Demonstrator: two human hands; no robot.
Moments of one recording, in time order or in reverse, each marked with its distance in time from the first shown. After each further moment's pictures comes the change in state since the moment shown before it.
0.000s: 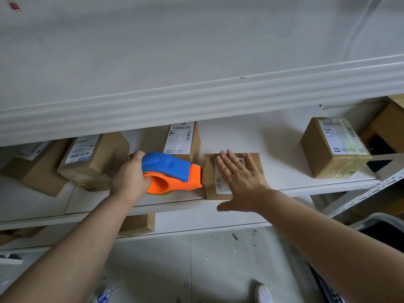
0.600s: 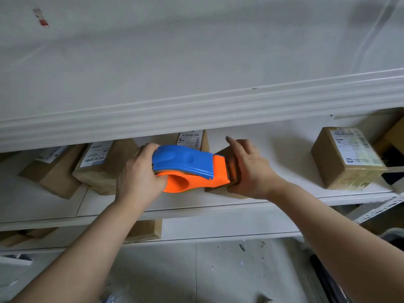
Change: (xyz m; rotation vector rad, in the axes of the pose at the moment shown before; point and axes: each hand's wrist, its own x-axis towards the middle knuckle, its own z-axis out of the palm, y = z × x) left_hand -0.027 0.029 -0.046 -0.150 0.235 0.113; right_hand 0.021 0.010 -0.043 0.594 0.226 0.052
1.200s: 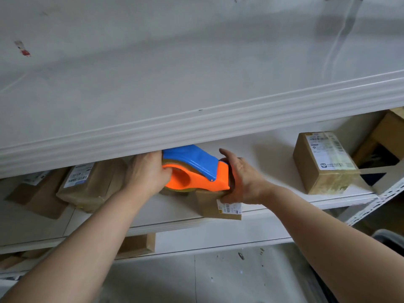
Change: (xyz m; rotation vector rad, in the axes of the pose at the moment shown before) left_hand 0.037 0.078 0.018 0.213 -0.140 0.030; right_hand -0.010 0.044 -0.025 0.142 -0.077 0.032
